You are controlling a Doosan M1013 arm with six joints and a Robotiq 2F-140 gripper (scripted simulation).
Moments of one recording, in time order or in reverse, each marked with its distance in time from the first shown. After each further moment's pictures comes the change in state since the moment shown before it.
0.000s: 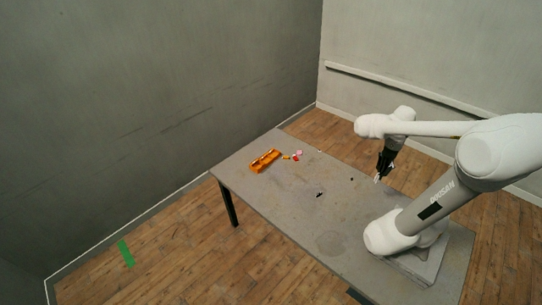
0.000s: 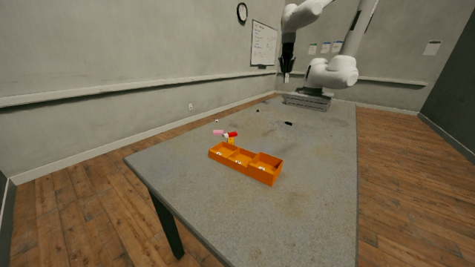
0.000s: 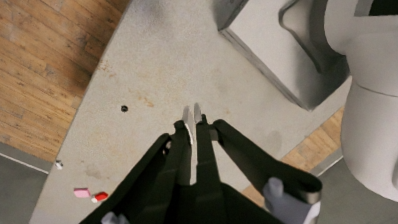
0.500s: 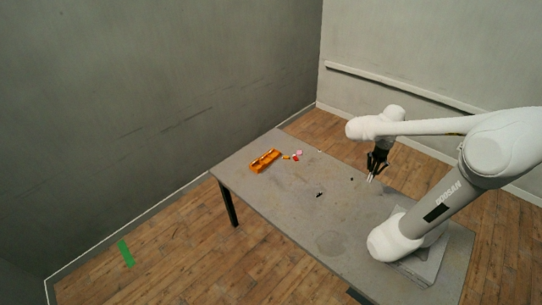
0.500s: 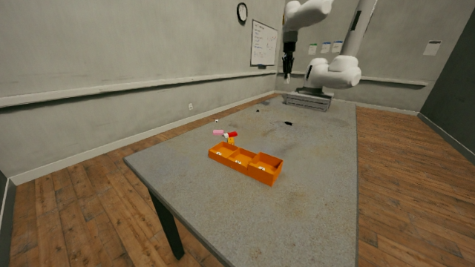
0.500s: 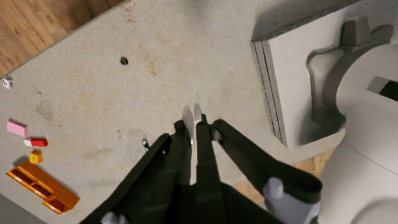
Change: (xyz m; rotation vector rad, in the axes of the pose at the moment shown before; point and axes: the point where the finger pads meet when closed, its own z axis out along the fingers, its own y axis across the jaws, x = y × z) arm -0.037 -0.018 0.003 -0.006 0.027 -0.500
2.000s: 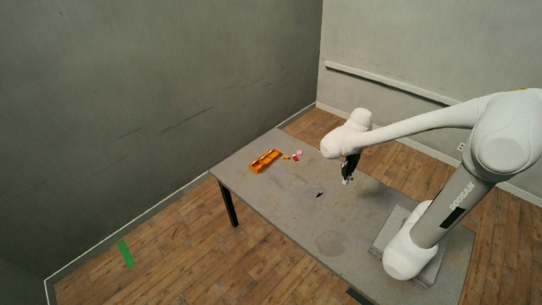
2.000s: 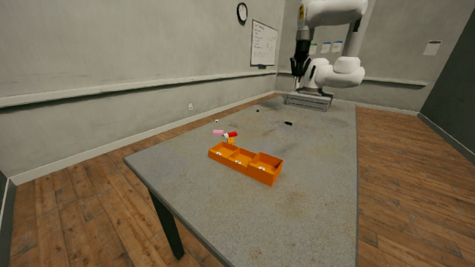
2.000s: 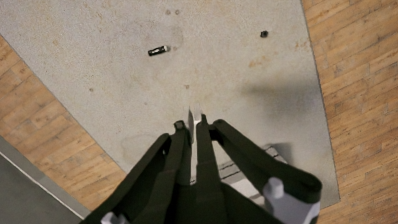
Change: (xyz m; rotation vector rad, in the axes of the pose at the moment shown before) arm -0.112 -0.086 0.015 -0.051 0.058 -1.485
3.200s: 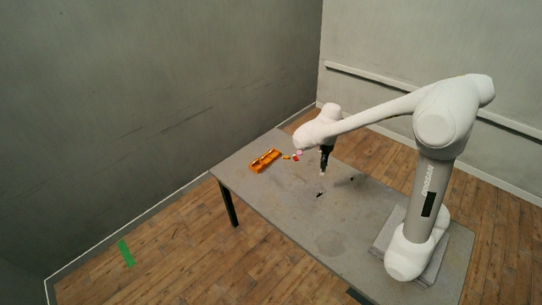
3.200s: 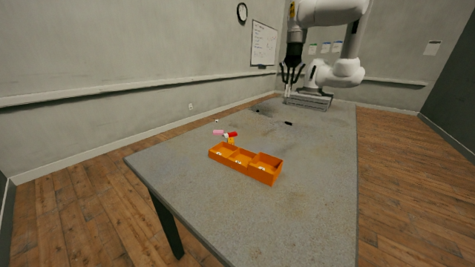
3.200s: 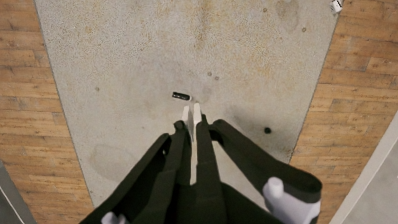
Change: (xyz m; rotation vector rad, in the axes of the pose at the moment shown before) arm 0.143 -0.037 0.027 -0.004 0.004 -0.554
